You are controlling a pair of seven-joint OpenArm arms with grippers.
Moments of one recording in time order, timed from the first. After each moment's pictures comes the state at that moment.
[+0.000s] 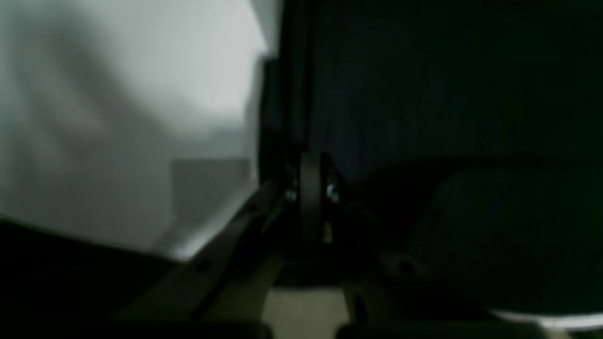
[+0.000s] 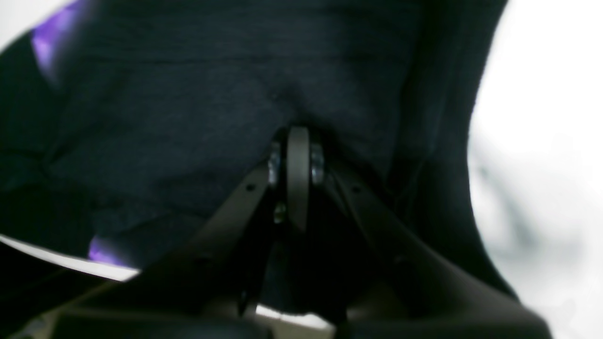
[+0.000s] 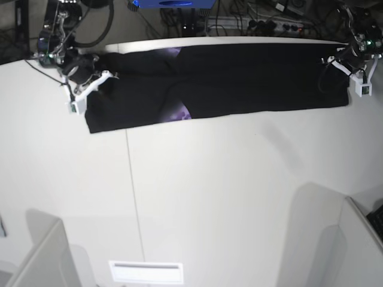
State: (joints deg) left arm 25.4 -15.9 -40.1 96.9 -19.1 -22.7 57.3; right arm -19.7 7.3 17.3 98.4 29.5 17.0 -57.2
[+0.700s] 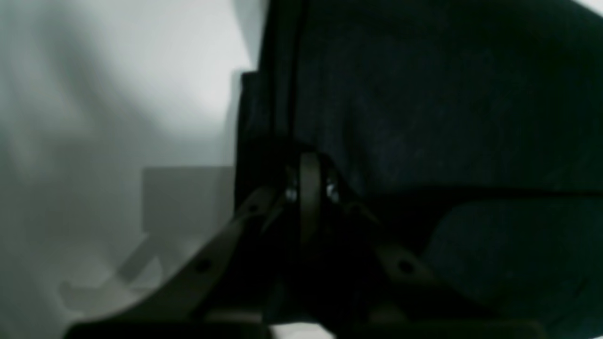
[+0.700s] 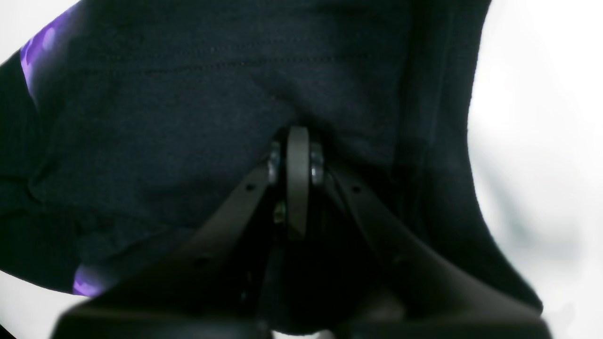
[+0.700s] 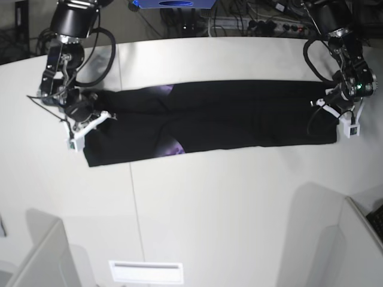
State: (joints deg) left arm 6.5 -16.5 -30.9 84.8 -15.7 -18.5 56.7; right arm -2.4 6.2 17.9 83.4 23.2 17.2 -54.9
